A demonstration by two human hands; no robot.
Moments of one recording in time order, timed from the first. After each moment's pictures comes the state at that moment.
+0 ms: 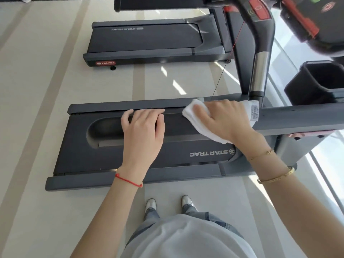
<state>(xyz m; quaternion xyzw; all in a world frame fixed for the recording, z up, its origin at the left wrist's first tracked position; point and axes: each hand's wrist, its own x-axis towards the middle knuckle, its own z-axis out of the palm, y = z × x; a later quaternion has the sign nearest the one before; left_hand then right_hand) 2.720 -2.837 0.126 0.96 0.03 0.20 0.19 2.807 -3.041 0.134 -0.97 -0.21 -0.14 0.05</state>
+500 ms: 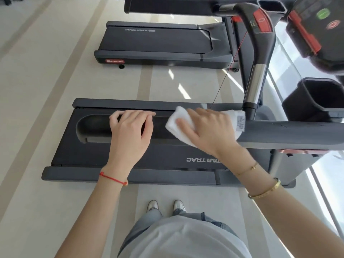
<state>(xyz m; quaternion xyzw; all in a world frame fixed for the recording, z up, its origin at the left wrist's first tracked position) 2.724 -2.842 0.120 0.96 0.04 0.23 0.17 2.797 -3.040 0.133 -0.94 -0.28 -0.19 0.04</state>
